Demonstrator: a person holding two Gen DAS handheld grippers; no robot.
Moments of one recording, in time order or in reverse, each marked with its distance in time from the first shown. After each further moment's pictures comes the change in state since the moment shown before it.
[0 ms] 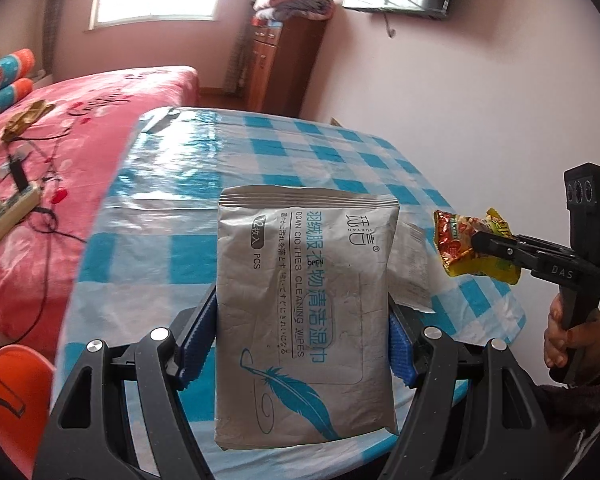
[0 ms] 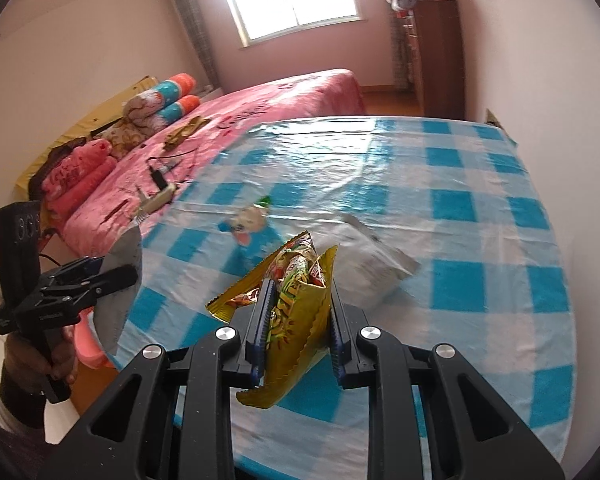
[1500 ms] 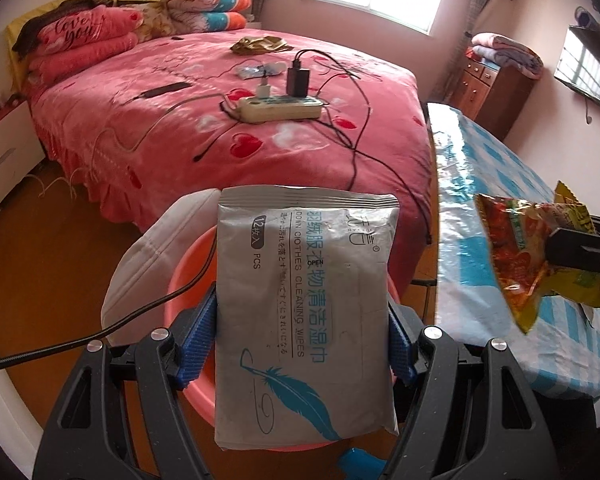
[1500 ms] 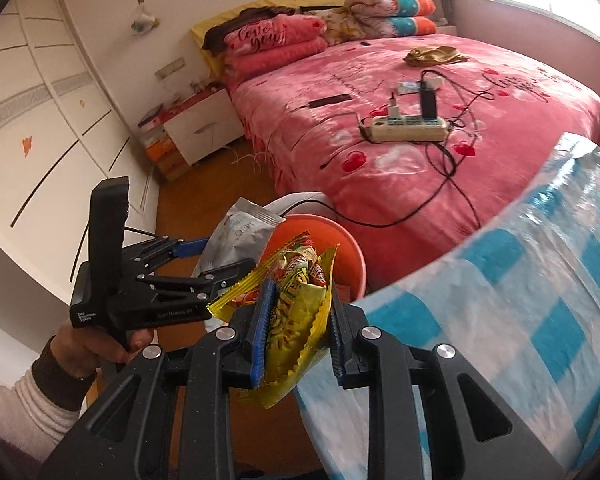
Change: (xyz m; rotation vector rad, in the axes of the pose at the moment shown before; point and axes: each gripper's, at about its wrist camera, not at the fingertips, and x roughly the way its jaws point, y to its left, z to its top) left arm -0.129 0.222 -0.128 -0.462 -0.014 0.528; right arm 0.157 0.330 0.003 -0.549 0.319 0.545
